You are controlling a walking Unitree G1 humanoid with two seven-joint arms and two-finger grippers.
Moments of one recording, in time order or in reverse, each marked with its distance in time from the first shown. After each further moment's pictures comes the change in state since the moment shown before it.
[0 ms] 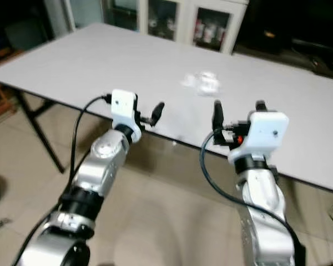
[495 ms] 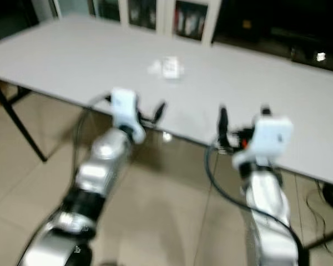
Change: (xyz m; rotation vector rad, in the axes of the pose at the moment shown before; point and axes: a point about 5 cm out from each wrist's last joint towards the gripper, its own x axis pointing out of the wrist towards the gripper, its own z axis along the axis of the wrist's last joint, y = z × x) left arm 0.001 -0.005 0.002 -0.034 -0.010 -0.018; right arm -0.002 -0.003 -0.002 0.001 0.001 -0.018
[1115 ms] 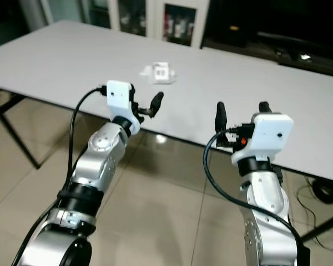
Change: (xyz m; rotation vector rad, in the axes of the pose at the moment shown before) left arm 0.002 0.010 0.019 -0.001 -0.054 0.034; right arm 0.005 0.007 0.010 0.011 -0.044 0.049
